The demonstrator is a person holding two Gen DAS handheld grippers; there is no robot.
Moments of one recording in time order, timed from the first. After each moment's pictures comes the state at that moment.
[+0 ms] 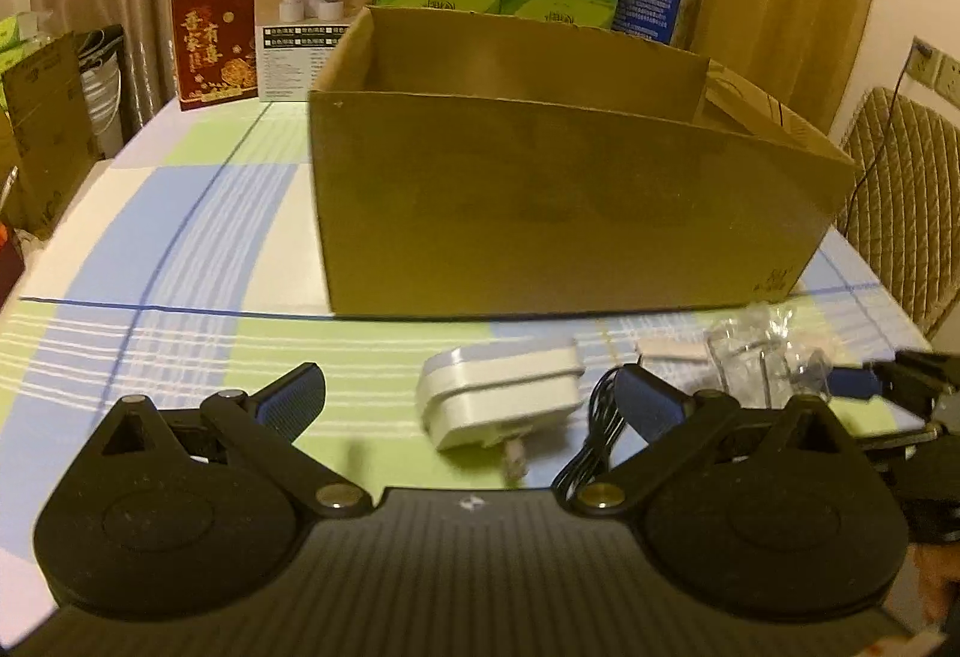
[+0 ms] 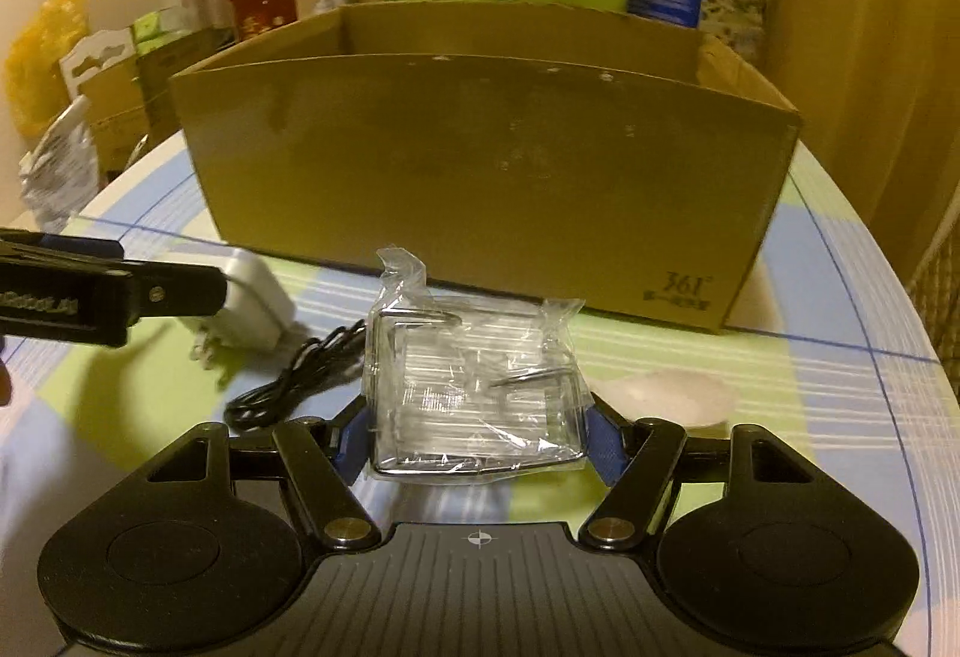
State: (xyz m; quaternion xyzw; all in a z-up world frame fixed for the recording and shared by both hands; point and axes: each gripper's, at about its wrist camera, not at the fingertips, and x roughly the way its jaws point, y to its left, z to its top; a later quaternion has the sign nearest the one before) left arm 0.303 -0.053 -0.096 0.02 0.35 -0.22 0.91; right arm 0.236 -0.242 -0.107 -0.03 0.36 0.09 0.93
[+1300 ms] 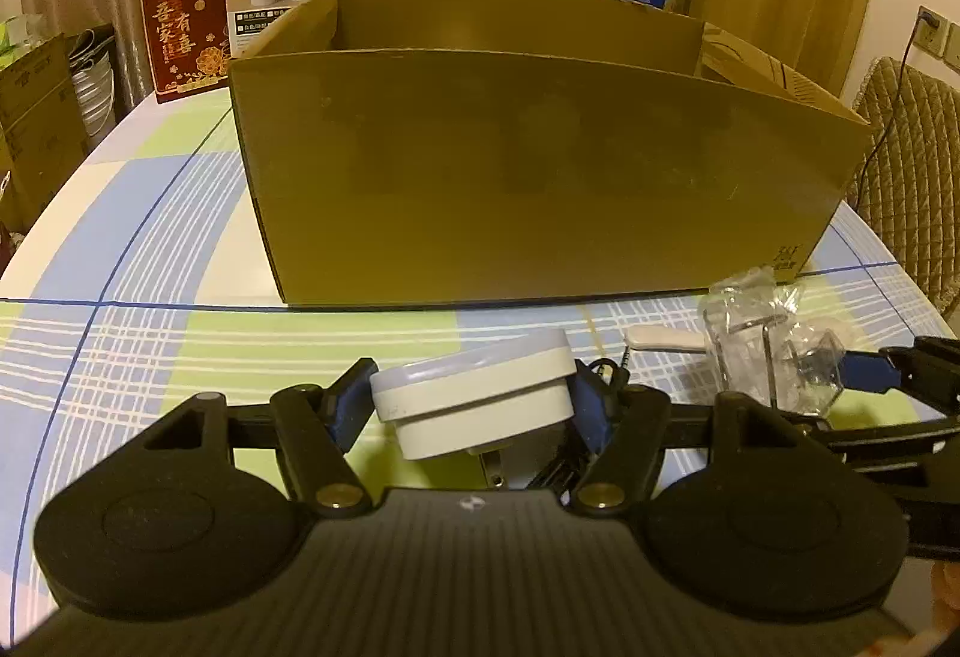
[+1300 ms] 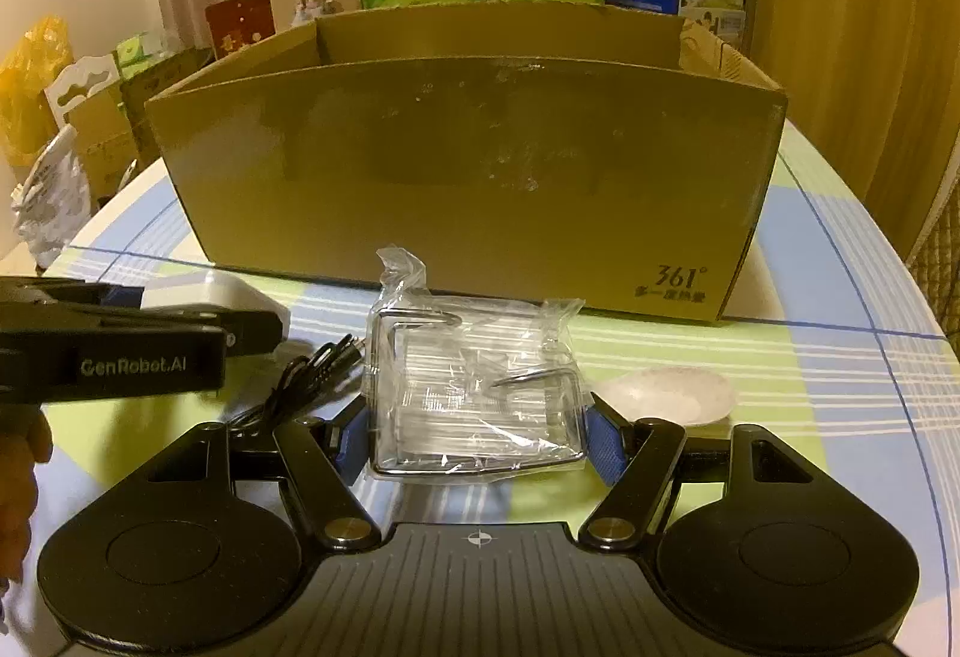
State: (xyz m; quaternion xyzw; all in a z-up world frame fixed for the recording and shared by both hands) left arm 0.308 -0.082 -0.112 0.05 0.36 -0.21 0.91; right arm 0.243 -0.247 -0.106 0.00 0.36 0.08 0.93
